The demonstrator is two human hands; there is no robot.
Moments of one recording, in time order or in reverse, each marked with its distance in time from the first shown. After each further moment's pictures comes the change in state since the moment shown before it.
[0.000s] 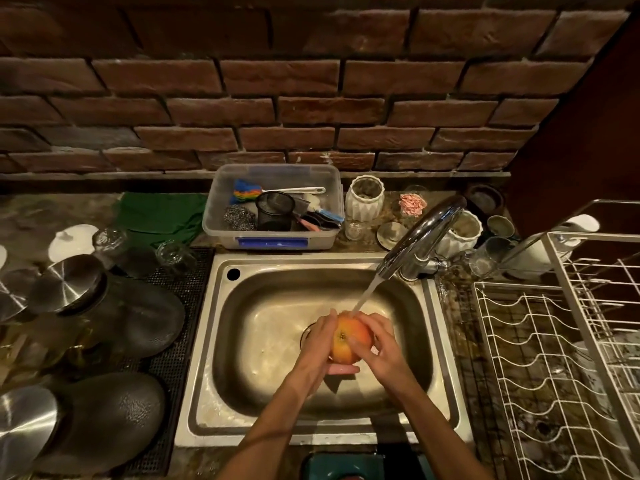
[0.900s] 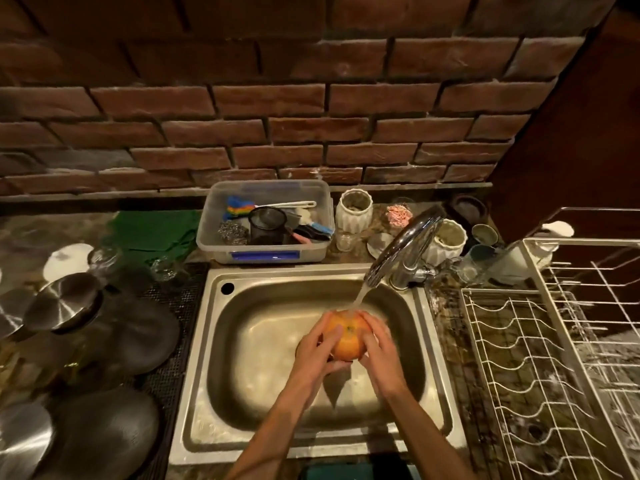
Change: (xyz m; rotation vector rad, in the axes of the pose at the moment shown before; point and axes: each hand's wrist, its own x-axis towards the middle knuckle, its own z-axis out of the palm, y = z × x) left_hand -0.005 -0.002 0.003 -0.085 -0.048 0.177; right_hand 0.008 -0.012 0.006 0.227 0.219 0.101
